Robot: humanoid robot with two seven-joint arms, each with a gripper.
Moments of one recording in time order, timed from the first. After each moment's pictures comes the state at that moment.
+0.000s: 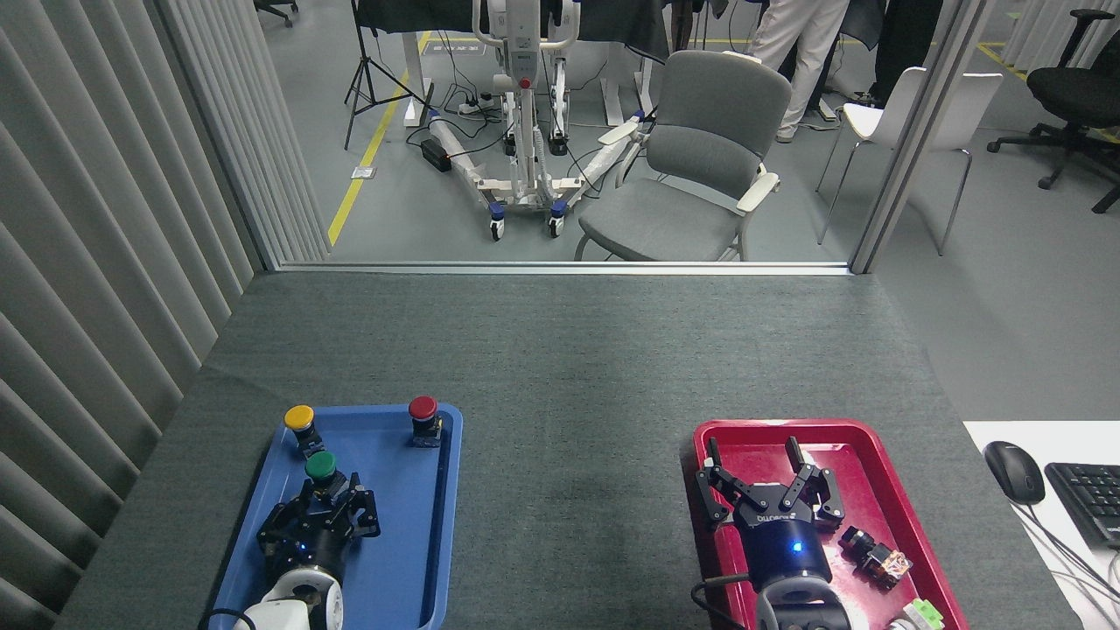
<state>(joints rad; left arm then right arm) -0.39 0.11 -0.15 -0.74 -1.25 0.14 0.22 -0.12 -0.08 0.23 -1.36 1.34 0.18 -0.13</state>
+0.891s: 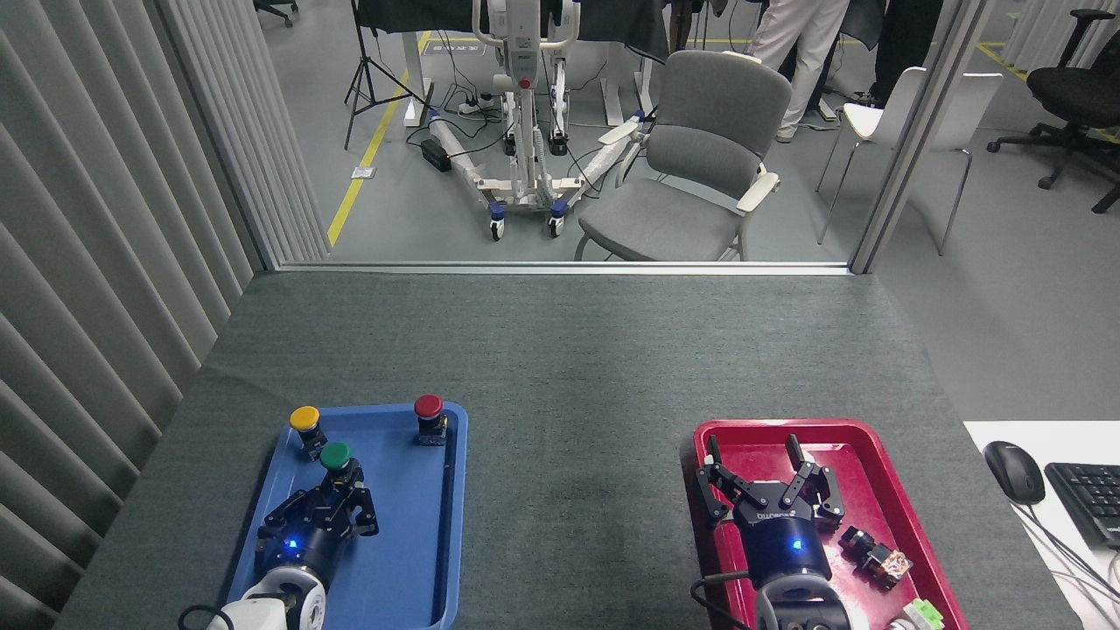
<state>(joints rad) -0.39 0.17 -0.16 -0.73 -1.25 -0.07 0.24 -0.13 -0.08 0.23 -1.36 1.34 0.18 -0.13</state>
